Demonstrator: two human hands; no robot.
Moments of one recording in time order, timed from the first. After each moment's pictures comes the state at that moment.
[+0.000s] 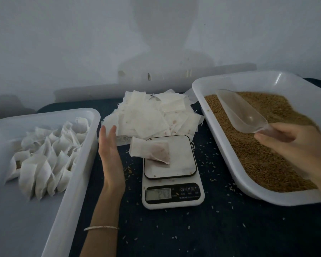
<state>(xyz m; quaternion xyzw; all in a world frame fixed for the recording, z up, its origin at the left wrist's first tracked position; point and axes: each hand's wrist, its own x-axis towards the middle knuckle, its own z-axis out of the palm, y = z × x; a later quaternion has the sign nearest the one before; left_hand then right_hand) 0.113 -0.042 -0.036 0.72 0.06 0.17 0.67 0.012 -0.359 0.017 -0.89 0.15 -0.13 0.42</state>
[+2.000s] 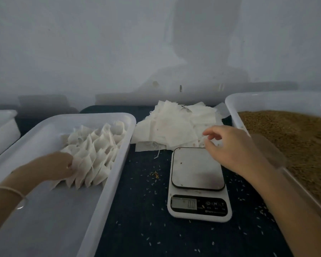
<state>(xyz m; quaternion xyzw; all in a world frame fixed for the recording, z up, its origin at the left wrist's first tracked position) 0.153 0.194 0.013 0.98 -0.14 -0.08 -0.07 0.089 -0.226 0.035 -0.96 -0.02 -0.11 0.27</state>
